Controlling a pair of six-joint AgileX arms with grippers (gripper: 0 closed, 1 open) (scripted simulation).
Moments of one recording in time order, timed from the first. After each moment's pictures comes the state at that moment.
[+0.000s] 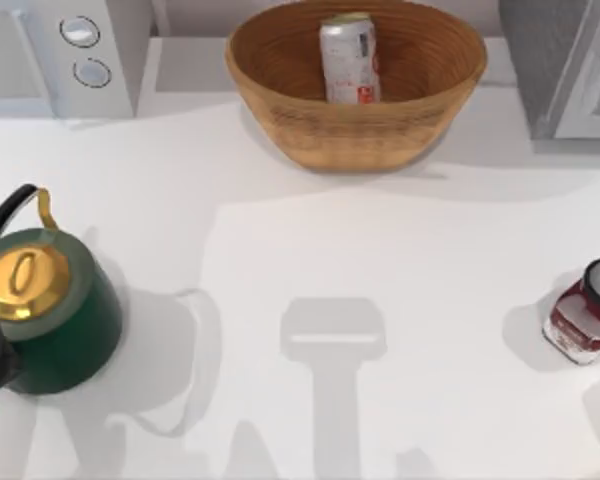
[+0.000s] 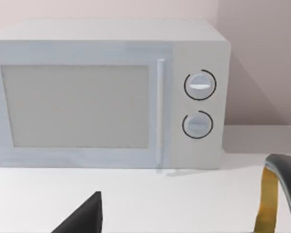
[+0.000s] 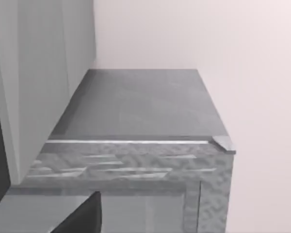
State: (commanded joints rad) left arm 0.00 0.00 0.00 0.00 0.00 0.00; right arm -1.04 1.35 1.75 -0.38 -1.03 0.03
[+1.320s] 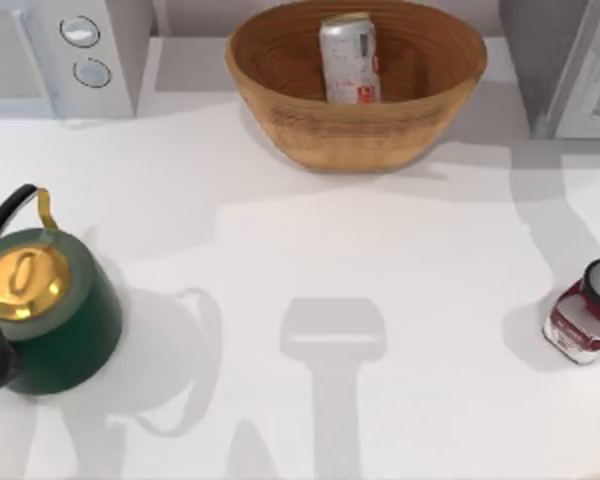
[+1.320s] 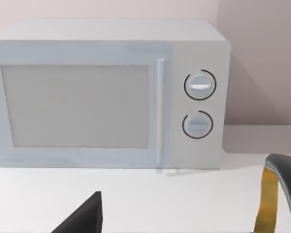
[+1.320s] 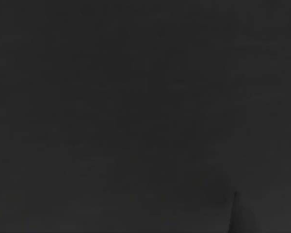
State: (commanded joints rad) left arm 0.00 0.00 0.00 0.00 0.00 0.00; right arm 0.39 1.30 1.73 -0.44 0.40 0.02
